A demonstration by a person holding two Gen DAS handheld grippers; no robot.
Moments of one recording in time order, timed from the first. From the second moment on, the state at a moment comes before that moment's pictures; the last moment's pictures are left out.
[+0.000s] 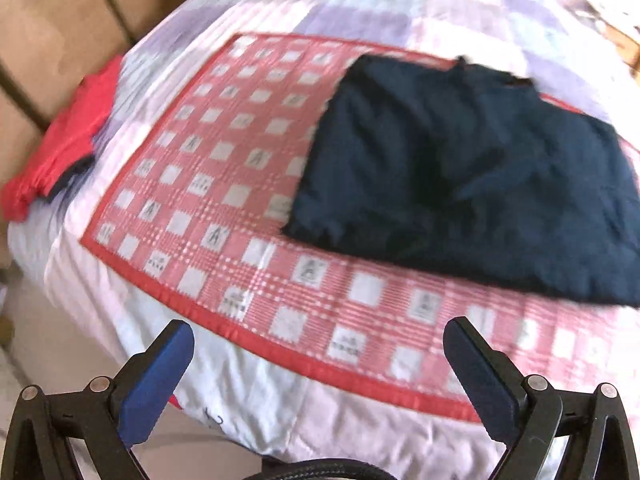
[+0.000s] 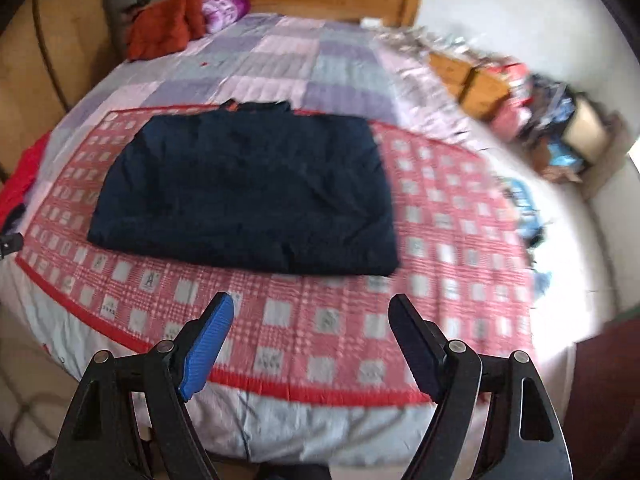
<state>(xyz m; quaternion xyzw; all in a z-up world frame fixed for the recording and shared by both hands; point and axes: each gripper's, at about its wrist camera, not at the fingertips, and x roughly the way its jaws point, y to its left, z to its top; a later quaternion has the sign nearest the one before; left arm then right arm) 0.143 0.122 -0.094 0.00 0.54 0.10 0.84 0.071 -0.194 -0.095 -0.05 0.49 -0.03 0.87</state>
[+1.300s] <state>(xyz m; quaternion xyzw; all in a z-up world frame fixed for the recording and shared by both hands) 0.040 0.013 0.030 0.03 0.49 -0.03 0.87 -0.030 -0.154 0.032 0.05 0.49 0.04 0.87</state>
